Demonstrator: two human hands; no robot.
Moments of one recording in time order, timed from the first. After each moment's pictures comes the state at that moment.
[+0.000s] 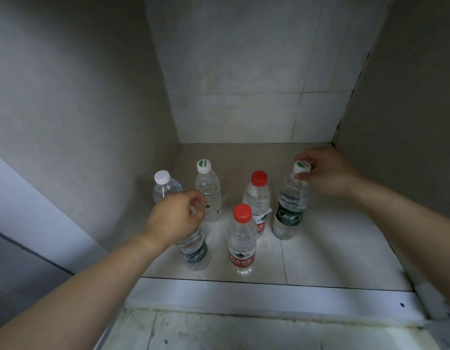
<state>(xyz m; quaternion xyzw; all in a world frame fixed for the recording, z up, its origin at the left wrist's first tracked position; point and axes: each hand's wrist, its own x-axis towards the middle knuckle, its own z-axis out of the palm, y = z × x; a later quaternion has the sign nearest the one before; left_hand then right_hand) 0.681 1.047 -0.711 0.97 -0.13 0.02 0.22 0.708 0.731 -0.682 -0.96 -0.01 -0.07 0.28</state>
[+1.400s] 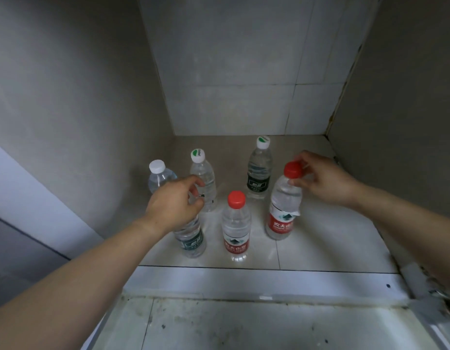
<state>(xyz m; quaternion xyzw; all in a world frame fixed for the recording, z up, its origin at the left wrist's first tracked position) 0.681 1.043 -0.715 0.96 -0.18 0.05 0.20 0.663 0.732 -0.693 -0.94 -0.09 -0.05 0.31</state>
